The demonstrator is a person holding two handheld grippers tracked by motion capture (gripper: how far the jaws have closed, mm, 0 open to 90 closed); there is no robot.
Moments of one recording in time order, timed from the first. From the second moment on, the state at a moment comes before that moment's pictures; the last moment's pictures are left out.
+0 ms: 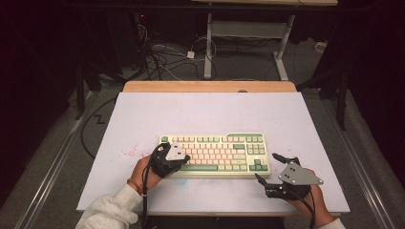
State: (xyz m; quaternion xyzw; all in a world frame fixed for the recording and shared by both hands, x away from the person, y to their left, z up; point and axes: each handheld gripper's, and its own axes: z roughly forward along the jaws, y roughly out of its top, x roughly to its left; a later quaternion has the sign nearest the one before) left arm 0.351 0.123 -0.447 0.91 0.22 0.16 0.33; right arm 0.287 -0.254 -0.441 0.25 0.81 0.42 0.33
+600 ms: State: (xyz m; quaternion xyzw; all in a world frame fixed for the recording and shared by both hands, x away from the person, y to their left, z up) left arm 0.355 0.118 -0.454 0.91 0.21 0.16 0.31; right arm 0.287 -0.251 -0.443 0.24 0.82 0.41 0.33
